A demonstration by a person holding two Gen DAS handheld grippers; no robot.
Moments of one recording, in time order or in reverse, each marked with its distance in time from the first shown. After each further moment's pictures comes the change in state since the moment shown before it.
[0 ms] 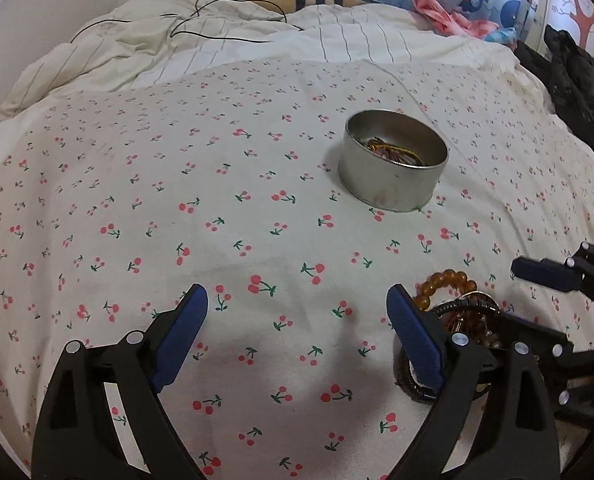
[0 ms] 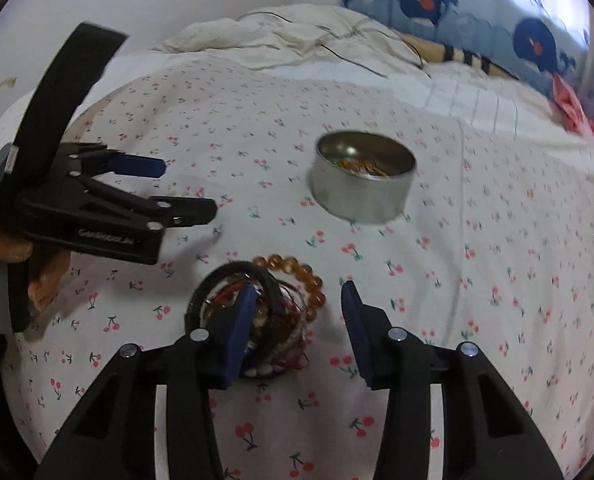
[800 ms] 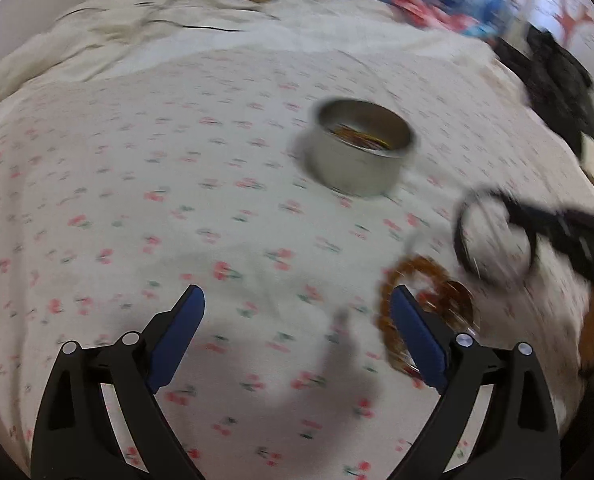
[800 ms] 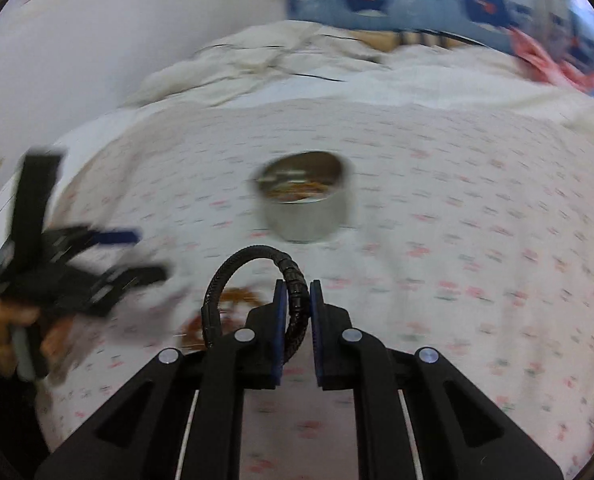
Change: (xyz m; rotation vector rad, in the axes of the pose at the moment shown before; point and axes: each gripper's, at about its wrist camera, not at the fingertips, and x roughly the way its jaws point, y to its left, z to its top) left arm 0.001 -0.012 -0.004 0.064 0.049 -0.148; right arm -0.023 -0.086 -0.001 0.295 -0.019 -0.053
